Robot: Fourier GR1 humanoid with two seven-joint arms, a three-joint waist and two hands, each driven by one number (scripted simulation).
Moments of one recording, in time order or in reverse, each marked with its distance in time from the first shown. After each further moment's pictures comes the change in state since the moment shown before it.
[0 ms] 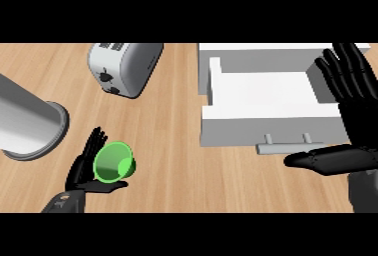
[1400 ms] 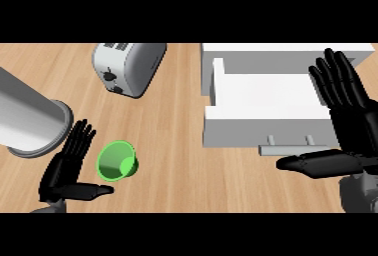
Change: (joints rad) left arm 0.398 -0.067 -0.079 -0.999 0.173 -0.066 0.604; right arm 0.050 0.014 0.040 0.021 0.033 -0.031 -0.074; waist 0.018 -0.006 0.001
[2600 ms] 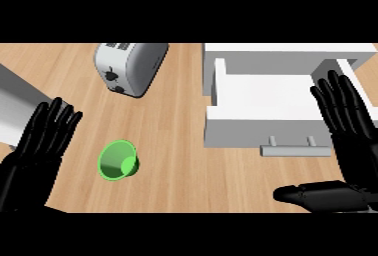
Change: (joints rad) left arm 0.104 -0.034 -0.126 -0.782 0.204 0.089 0.443; right arm 0.148 0.015 0.091 -0.171 0.019 -0.075 0.042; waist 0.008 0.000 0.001
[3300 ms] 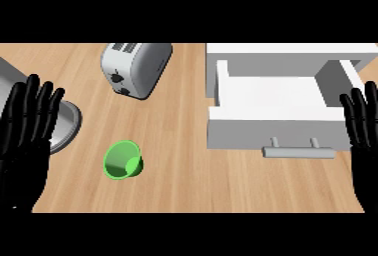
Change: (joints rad) left arm -0.121 -0.024 -0.051 -0.092 -0.321 0.181 -0.037; right arm 0.101 0.046 -0.018 -0.067 0.090 -0.111 -0.108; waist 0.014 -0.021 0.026
